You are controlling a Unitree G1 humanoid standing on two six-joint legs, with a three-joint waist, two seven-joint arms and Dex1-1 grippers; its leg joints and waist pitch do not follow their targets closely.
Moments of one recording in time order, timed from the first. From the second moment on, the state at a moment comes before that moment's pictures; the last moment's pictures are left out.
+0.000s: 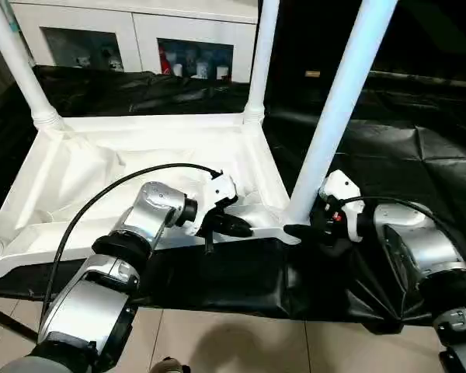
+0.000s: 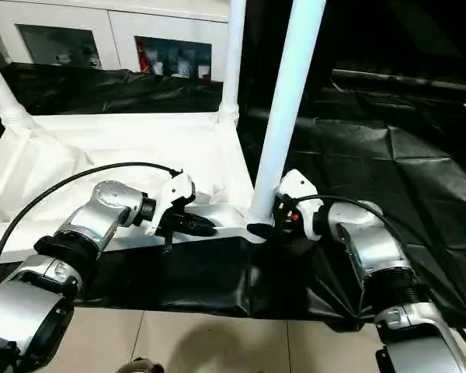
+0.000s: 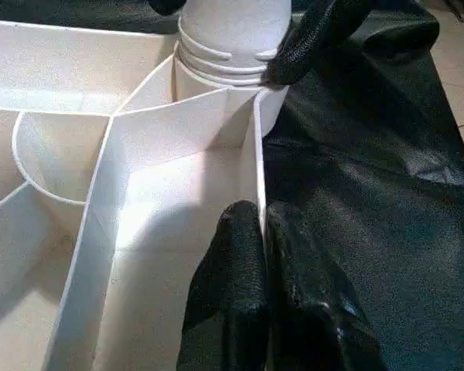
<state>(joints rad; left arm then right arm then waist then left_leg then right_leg) -0.81 0.21 -0.21 0.96 0.09 0.01 -1.28 -0.54 -0.46 0.17 0.57 0.09 0.14 1.05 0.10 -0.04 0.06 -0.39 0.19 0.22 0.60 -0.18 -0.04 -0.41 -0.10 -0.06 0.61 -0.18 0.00</state>
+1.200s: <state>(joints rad) -0.90 0.01 -0.17 1.09 0.15 0.08 -0.67 -0.62 -0.15 -0.05 0.78 0.09 0.06 0.34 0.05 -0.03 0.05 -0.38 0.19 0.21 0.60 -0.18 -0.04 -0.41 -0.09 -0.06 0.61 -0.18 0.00</state>
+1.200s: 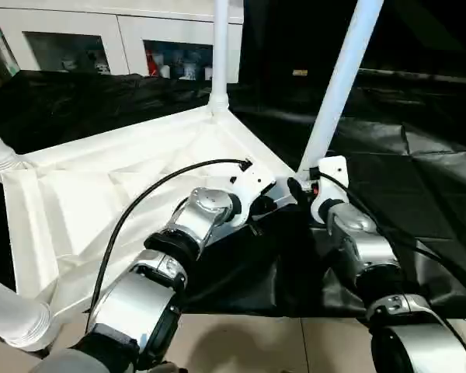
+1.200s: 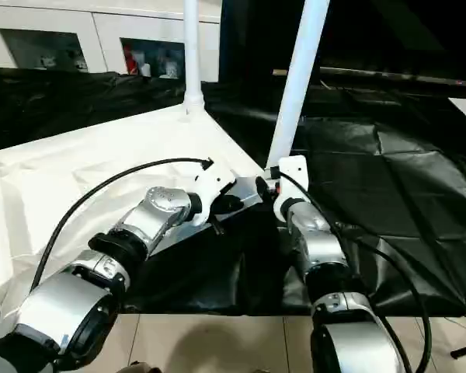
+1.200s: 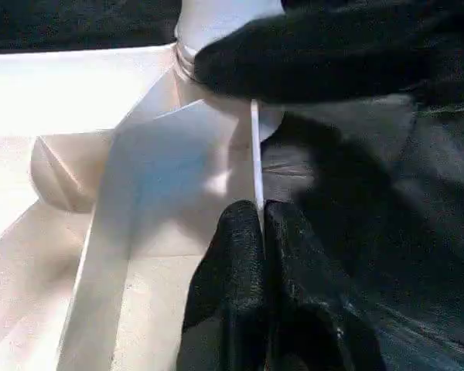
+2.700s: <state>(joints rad) -0.79 0.22 -0.21 0.94 0.08 0.02 -1.29 -0.56 -0.45 0.16 0.60 0.11 0.11 1.10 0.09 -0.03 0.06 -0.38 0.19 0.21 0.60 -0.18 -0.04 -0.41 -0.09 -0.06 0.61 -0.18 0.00</state>
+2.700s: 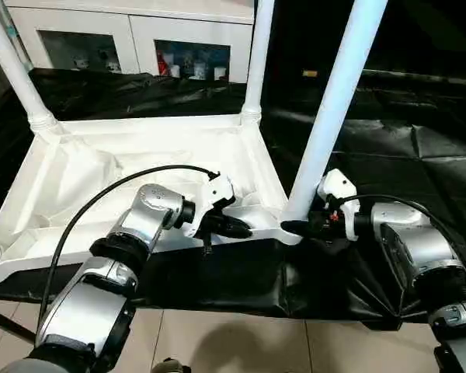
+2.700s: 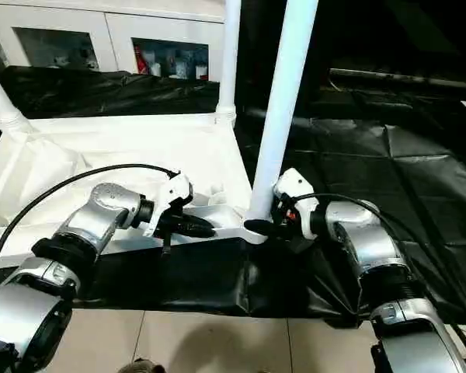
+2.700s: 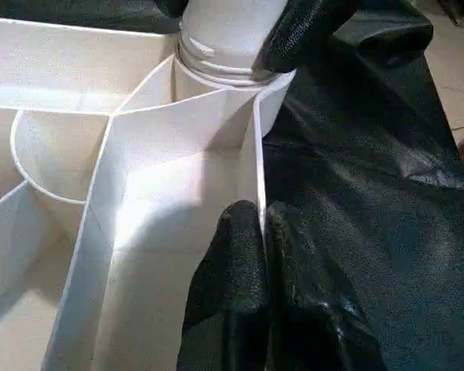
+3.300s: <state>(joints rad) -0.83 0.14 -0.20 1.00 0.11 0.03 -1.00 -0.57 -0.29 0.02 0.70 0.14 0.12 0.71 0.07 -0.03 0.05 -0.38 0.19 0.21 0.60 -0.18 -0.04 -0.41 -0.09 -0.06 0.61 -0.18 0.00</state>
